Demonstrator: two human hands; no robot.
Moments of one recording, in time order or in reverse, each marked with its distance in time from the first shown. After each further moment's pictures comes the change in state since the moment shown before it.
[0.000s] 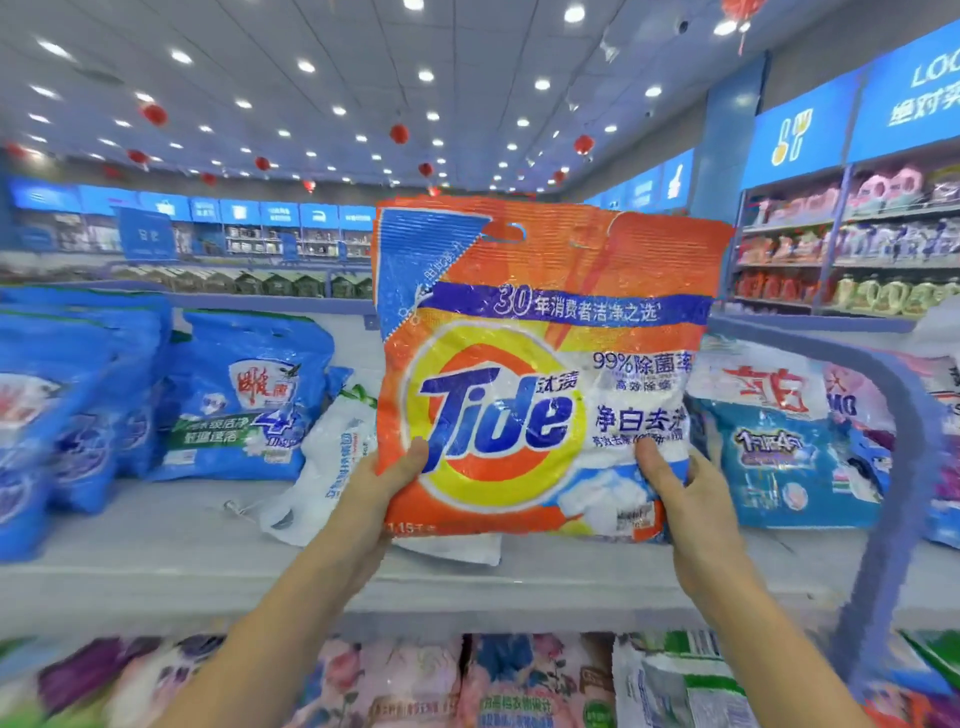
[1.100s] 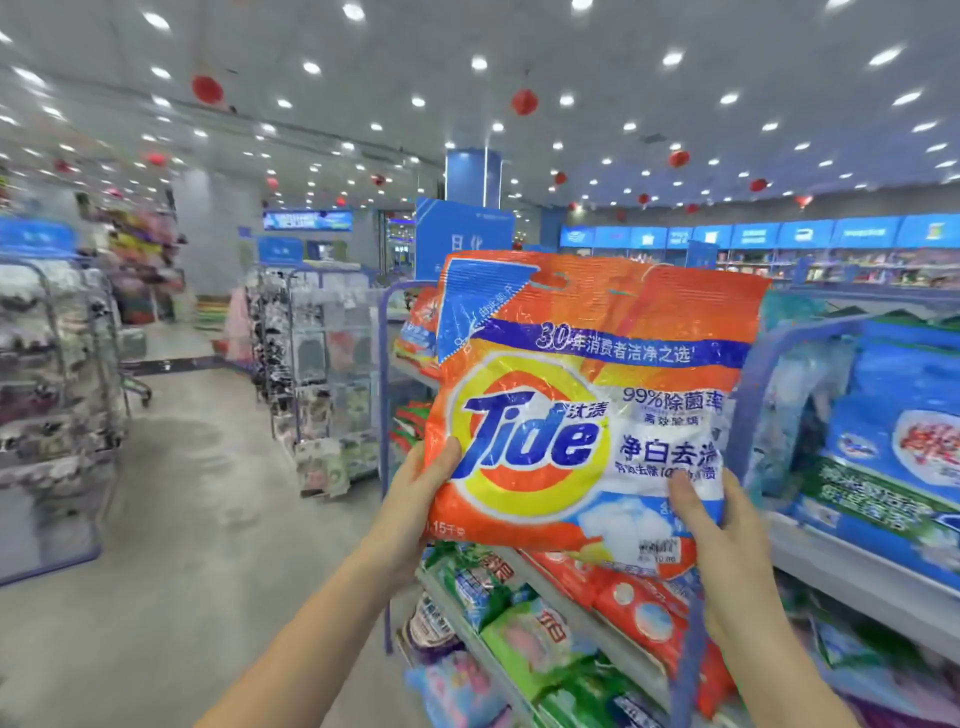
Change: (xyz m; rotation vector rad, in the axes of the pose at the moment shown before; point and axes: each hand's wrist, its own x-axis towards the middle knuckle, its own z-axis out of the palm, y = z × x) left_hand -0.403 0.267 -0.546 0.254 0.876 0.301; right_hand -0.340 -0.017 0.652 0.313 -0.702 0.061
